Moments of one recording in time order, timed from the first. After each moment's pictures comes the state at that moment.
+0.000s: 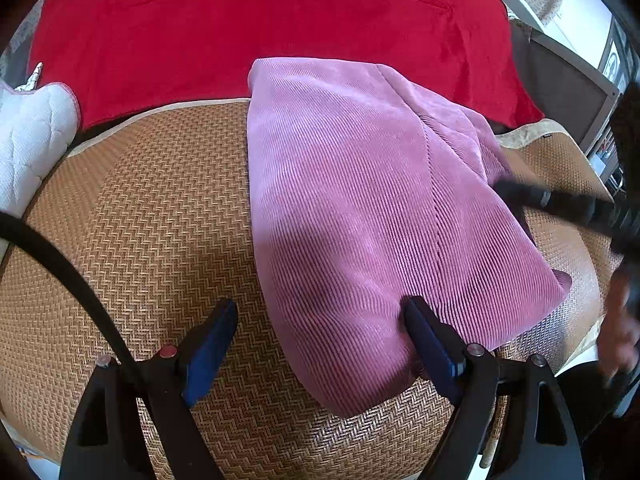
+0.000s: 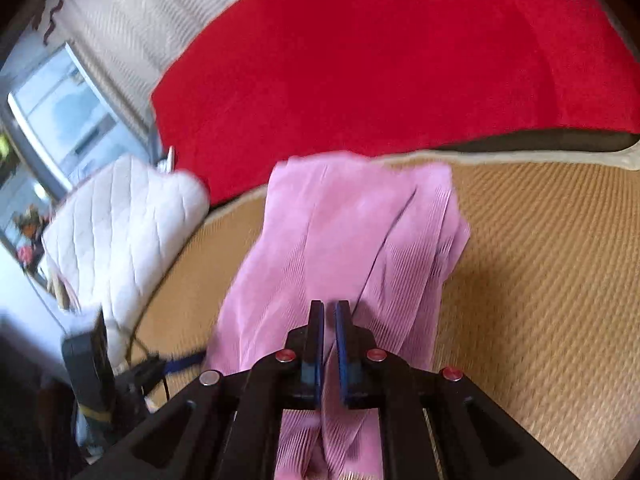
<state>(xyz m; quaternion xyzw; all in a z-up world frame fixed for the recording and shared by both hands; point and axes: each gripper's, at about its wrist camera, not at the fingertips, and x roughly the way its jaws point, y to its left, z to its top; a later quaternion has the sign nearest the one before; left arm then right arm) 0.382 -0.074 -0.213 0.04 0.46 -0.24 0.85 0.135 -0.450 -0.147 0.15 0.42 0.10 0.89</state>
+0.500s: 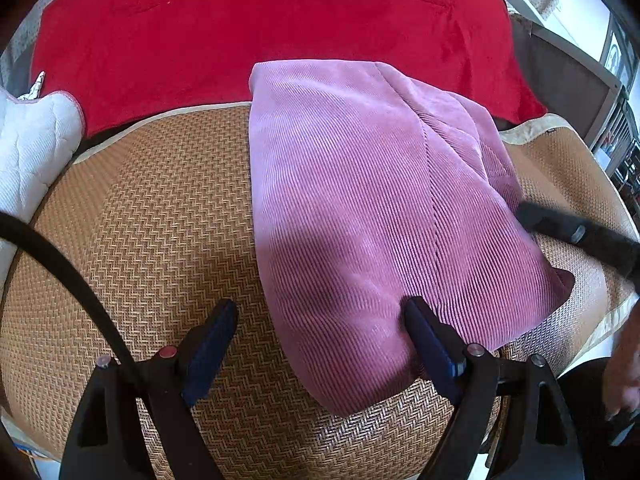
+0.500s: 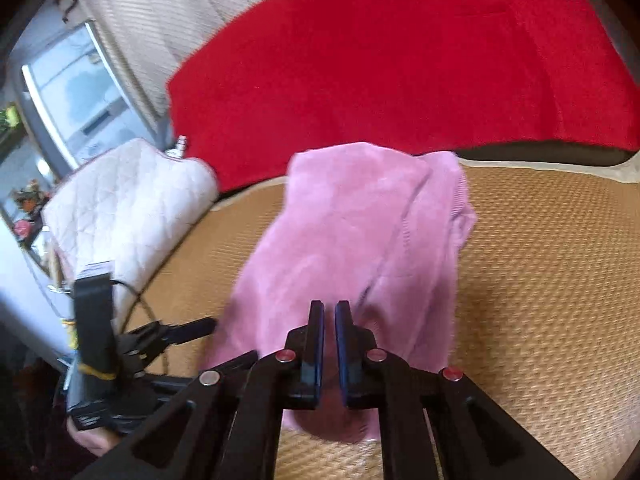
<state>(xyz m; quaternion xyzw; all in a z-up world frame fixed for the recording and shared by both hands) 0.375 -0.080 -0.208 0.06 0.46 -0.23 0.85 0.091 -0.425 -0.133 0.13 0.40 0.12 0.90</state>
